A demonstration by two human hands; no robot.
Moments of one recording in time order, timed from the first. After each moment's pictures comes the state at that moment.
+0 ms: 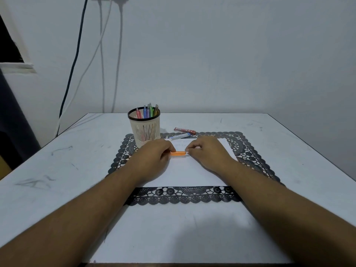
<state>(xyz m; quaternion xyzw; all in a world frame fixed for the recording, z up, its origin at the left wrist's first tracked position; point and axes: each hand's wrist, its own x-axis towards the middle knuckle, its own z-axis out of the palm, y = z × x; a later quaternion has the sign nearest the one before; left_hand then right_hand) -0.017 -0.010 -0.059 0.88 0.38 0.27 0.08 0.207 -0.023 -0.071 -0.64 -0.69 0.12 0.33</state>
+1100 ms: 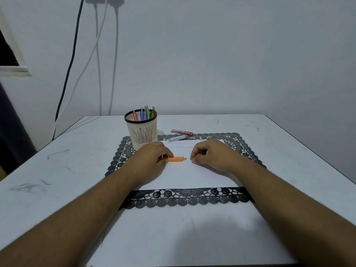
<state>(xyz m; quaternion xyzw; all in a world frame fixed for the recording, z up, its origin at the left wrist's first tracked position) -0.020 -0.003 -0.061 0.90 0.36 0.24 0.06 0.232 -0.049 -0.051 -0.59 -0.72 0.25 0.29</state>
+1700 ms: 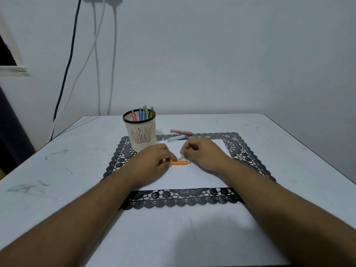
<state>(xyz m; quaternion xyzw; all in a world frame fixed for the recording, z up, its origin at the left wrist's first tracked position) -0.019 -0.002 -0.062 0.92 0.32 0.20 0.09 0.206 -0.032 -0.063 -0.58 -0.67 0.28 0.37</state>
